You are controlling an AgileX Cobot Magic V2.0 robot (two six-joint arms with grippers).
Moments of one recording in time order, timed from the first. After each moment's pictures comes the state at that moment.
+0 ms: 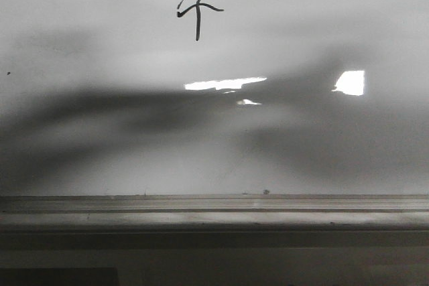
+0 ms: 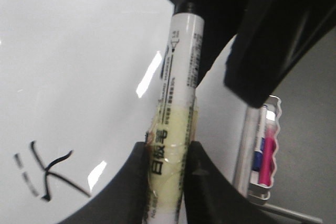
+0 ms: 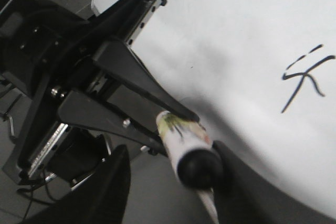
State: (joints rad) left arm -0.80 1.09 -0.79 -1.20 0.35 1.44; right arm 0.26 1.03 -0.83 1.25 0.92 -1.10
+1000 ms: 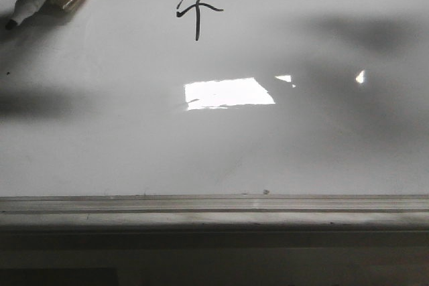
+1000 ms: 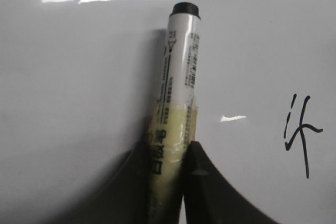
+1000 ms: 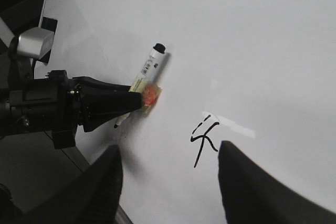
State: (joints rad) left arm -0.76 1.03 -0.64 -1.64 -0.24 1.31; right arm 0.15 0.90 -0.81 1.31 0.75 -1.10
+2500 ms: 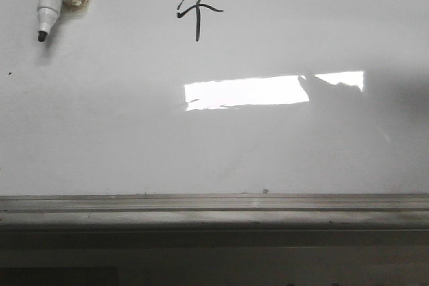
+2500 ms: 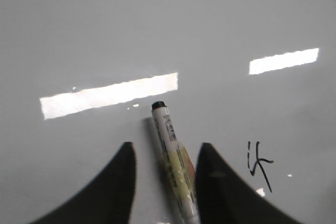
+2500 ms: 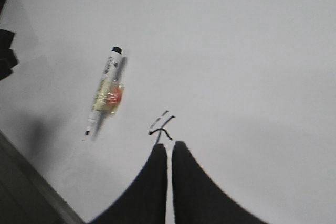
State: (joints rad) left arm -0.76 0.50 -0.46 -1.55 -0.21 1.47; right arm 0.08 0.62 -0.63 1.25 0.62 -1.13
